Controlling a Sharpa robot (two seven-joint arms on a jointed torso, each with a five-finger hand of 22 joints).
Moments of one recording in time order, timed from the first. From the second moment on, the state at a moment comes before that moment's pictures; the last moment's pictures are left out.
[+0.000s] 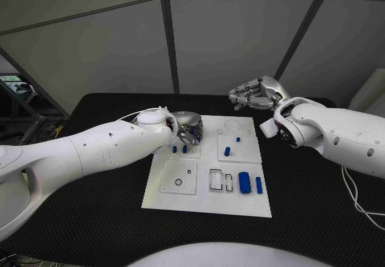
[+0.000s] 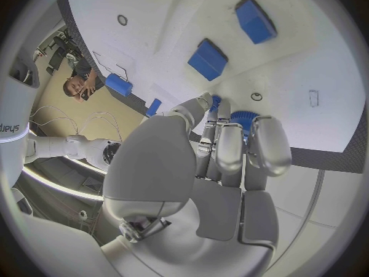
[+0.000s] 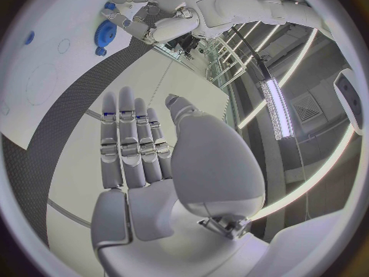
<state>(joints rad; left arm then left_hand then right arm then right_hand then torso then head) 1.20 -0.48 -0.08 1.13 -1.47 -0.07 -0.02 1.39 -0.18 0.46 0.01 0.15 1.02 0.12 0.15 0.15 1.09 0.06 0.32 0.09 1.46 -0.02 1.24 1.15 0.13 1.45 0.08 1.19 1.28 1.23 -0.73 0.00 1.33 -0.61 -0.37 0.20 1.38 -0.13 0.18 0.23 0.35 1.04 0.18 0.07 0.07 1.27 0.10 0.07 0.09 1.38 0.04 0.09 0.29 0.18 1.04 0.16 0.38 0.25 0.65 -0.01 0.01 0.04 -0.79</state>
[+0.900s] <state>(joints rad) 1.19 -0.55 -0.01 1.20 -1.45 -0.12 0.00 1.41 -0.15 0.52 -0.04 0.15 1.07 0.13 0.15 0.14 1.15 0.06 0.28 0.09 1.47 -0.02 1.27 1.13 0.13 1.46 0.07 1.23 1.31 1.23 -0.73 0.00 1.32 -0.61 -0.36 0.20 1.38 -0.13 0.18 0.23 0.35 1.04 0.18 0.07 0.07 1.27 0.10 0.07 0.09 1.38 0.04 0.09 0.29 0.18 1.04 0.16 0.38 0.25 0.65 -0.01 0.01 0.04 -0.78</state>
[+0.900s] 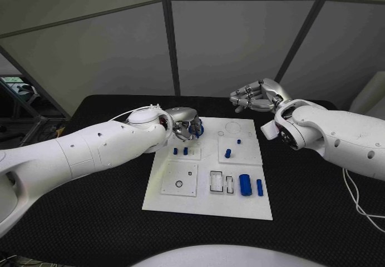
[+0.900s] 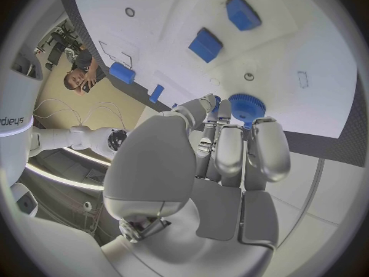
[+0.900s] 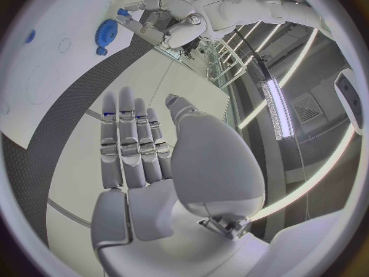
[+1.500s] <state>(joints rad) 1.19 -0.66 0.03 1.28 -1.41 -0.13 0.00 1.41 -0.15 0.52 -0.04 0.15 1.08 0.13 0.14 0.13 1.16 0.07 0.27 0.09 1.47 -0.02 1.27 1.13 0.13 1.46 0.07 1.23 1.31 1.23 -0.74 0.00 1.32 -0.61 -0.36 0.20 1.38 -0.13 0.18 0.23 0.35 1.04 0.18 0.07 0.07 1.27 0.10 0.07 0.09 1.38 0.04 0.09 0.29 0.18 1.04 0.16 0.38 0.25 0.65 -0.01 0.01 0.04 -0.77</state>
